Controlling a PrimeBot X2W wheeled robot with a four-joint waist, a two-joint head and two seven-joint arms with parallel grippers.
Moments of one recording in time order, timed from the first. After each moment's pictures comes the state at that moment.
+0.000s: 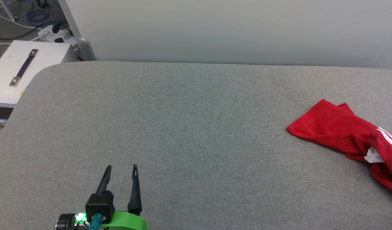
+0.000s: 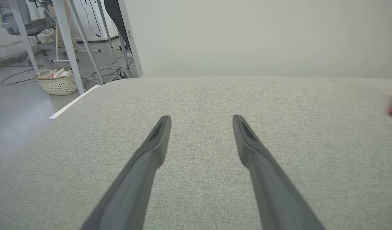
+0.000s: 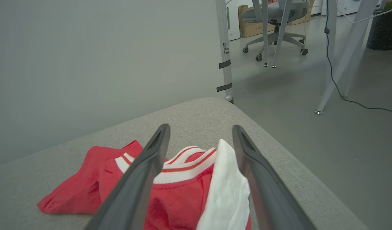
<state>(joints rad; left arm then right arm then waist) 0.09 0.05 -0.08 0.11 -0.05 0.06 -0.26 -0.14 -0.52 -0.25 0.52 0.63 0.13 -0.26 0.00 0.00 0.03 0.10</state>
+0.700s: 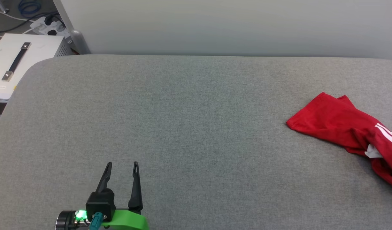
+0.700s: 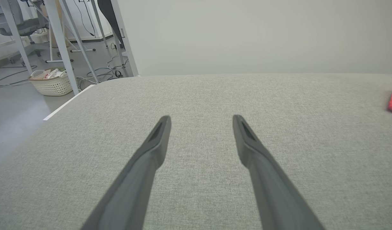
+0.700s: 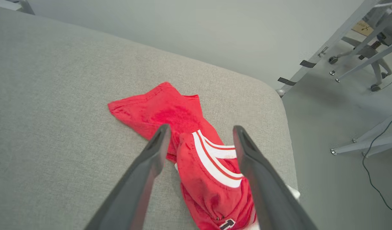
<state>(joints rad) 0.09 0.05 -0.08 0.09 -0.04 0.06 -0.26 -0.09 -0.77 -0.05 -0.14 0.57 0.13 0.54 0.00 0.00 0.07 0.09</state>
